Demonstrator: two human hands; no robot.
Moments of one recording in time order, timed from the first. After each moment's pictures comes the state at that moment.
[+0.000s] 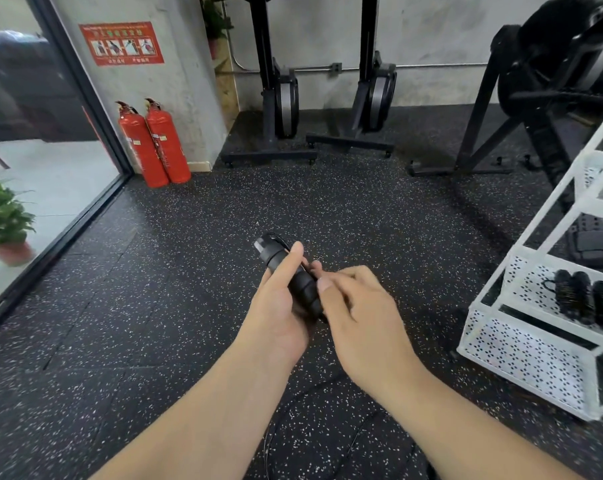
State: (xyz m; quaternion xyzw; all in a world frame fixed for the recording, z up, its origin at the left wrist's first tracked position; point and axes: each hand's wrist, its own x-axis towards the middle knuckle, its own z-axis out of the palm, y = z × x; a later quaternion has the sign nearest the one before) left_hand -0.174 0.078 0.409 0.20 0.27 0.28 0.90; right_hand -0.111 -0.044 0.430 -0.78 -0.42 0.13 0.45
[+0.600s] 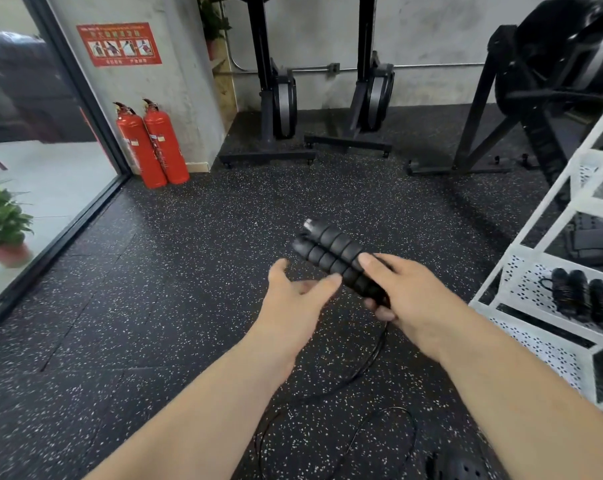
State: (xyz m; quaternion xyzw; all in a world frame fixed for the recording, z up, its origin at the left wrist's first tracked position) left_hand -0.187 0.056 0.425 0.62 0.40 0.21 0.65; right_hand -0.042 -0.048 0.439 -0.69 -0.23 0.38 0.58
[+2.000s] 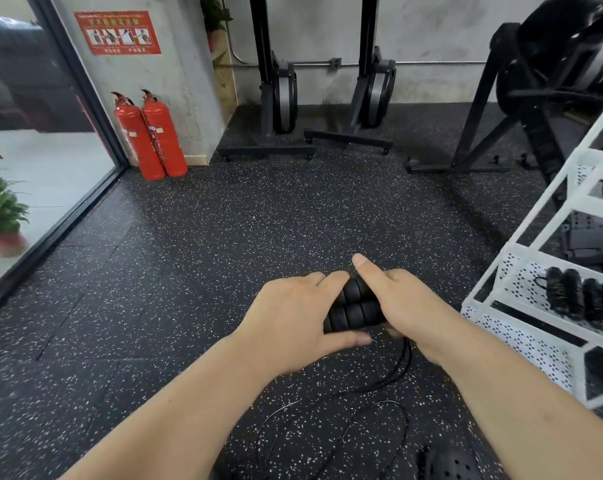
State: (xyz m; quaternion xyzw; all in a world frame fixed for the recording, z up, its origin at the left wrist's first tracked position) left_hand -0.198 0.060 0.426 0.98 0.16 0.10 0.02; right_hand -0.051 -0.063 0.446 -0.78 -0.29 0.35 0.43
